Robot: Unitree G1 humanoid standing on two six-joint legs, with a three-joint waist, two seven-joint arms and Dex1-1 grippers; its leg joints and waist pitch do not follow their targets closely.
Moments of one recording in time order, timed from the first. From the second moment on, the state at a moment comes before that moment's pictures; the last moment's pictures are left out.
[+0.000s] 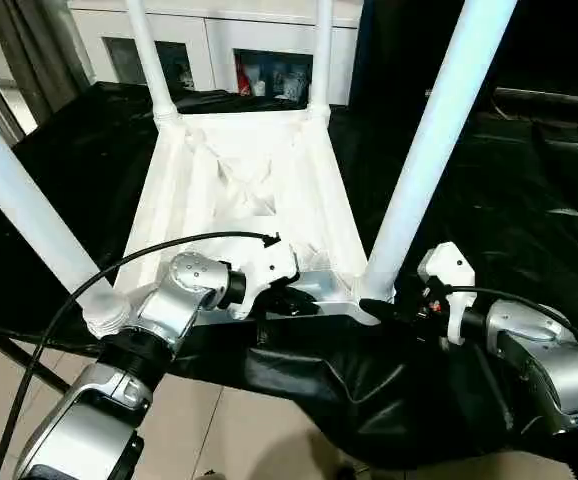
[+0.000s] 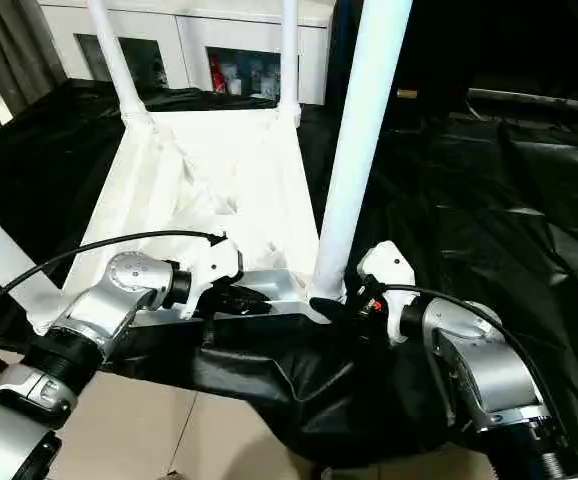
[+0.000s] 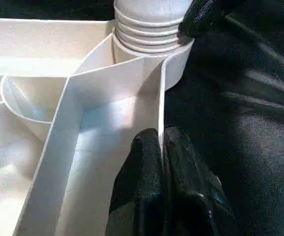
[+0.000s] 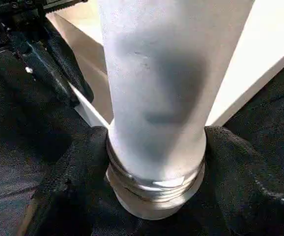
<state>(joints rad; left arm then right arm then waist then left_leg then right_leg) -0.65 0.28 -0.34 0.65 0.00 0.03 -1.15 -0.23 -0.50 0.11 0.09 0.23 0.31 0.86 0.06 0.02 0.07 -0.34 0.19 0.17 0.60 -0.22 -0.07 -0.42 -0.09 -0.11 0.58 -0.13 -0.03</state>
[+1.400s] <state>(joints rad) -0.69 0.22 -0.29 0.74 0.04 0.04 -0.97 -0.40 -0.40 0.12 0.22 0.11 0.30 0.67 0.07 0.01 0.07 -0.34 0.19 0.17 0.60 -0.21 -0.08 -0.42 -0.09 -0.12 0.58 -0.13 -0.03</state>
